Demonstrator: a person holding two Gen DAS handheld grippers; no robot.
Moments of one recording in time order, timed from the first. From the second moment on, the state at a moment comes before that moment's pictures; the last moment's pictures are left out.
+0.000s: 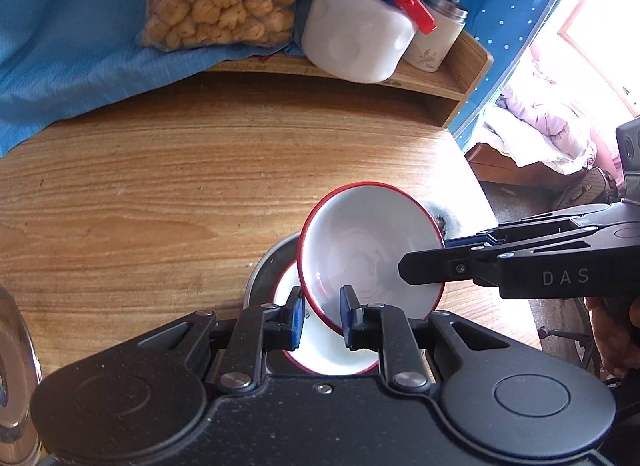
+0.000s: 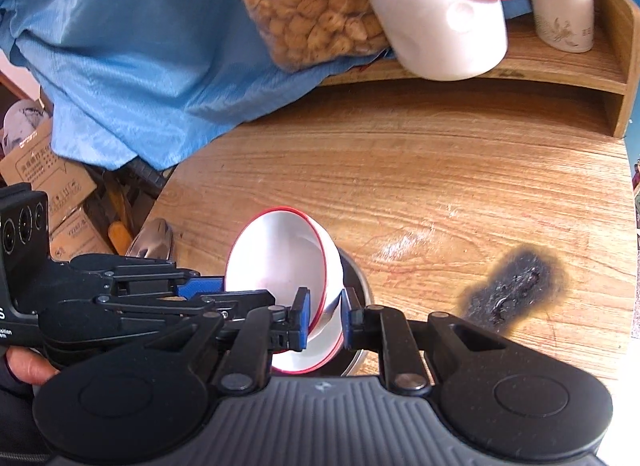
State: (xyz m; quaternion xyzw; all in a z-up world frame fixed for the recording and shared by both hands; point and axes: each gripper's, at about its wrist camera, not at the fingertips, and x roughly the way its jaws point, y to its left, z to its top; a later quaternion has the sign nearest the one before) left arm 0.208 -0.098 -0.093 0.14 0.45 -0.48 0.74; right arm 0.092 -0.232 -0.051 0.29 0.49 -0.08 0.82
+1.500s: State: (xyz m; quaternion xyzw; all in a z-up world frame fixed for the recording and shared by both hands) left arm 0.204 -0.096 -0.102 0.17 0.48 -0.46 0.73; right arm 0.104 -0.225 -0.072 0.28 0.56 -0.06 0.78
